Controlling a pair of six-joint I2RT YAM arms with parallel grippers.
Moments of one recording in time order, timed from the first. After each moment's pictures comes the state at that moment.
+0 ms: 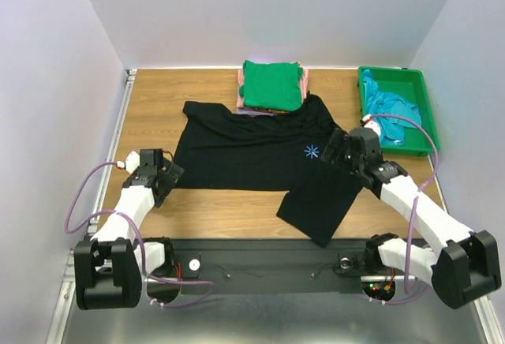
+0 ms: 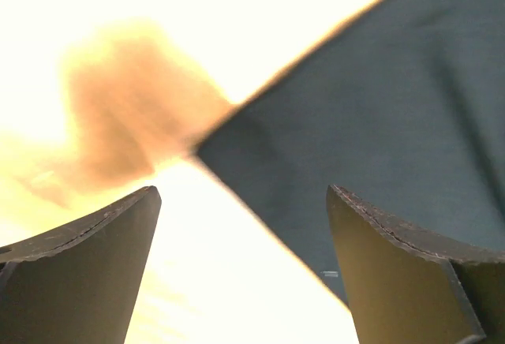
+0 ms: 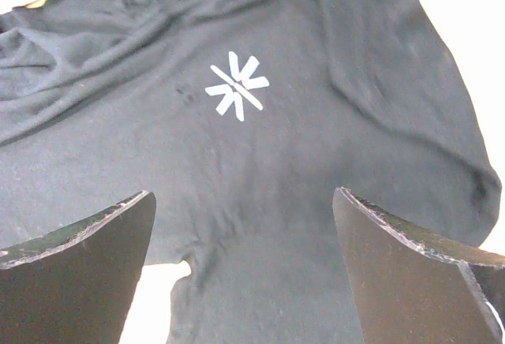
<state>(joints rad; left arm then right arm) 0.01 1.07 0.52 -0.42 -0.19 -0.92 0.34 1.11 0.73 -0.29 0.19 0.64</state>
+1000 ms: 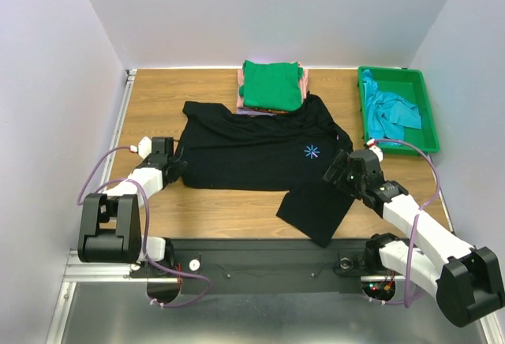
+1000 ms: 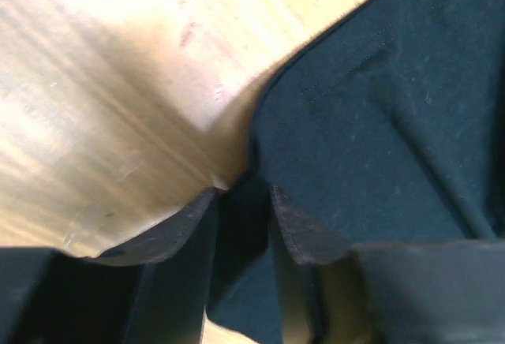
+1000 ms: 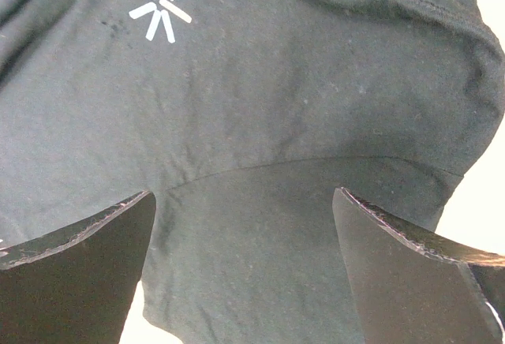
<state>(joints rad) -0.05 1.34 0.56 -0.13 -0.20 -0.93 0.34 0.92 0.47 -0.32 0.16 0.81</state>
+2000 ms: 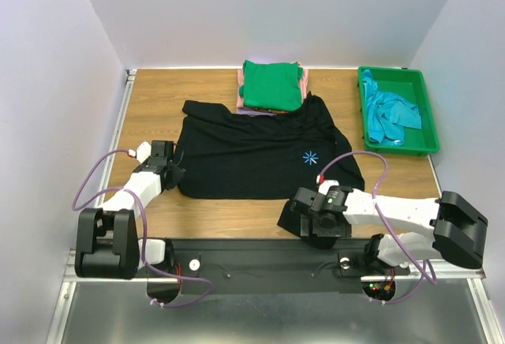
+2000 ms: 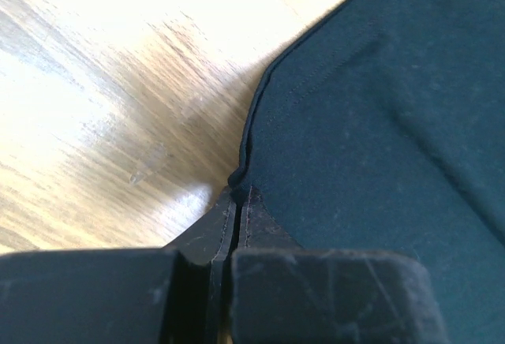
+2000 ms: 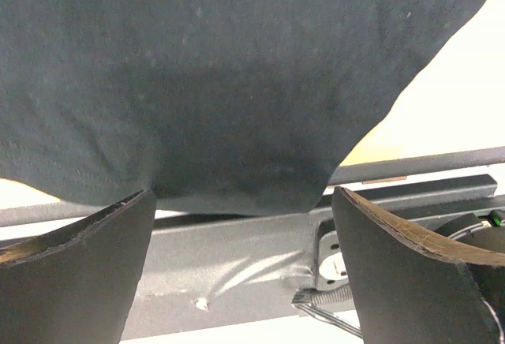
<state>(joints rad) -0.07 1.22 0.55 -0.32 -0.24 -0.90 1.09 1.27 0.69 -0.97 0.28 1.16</state>
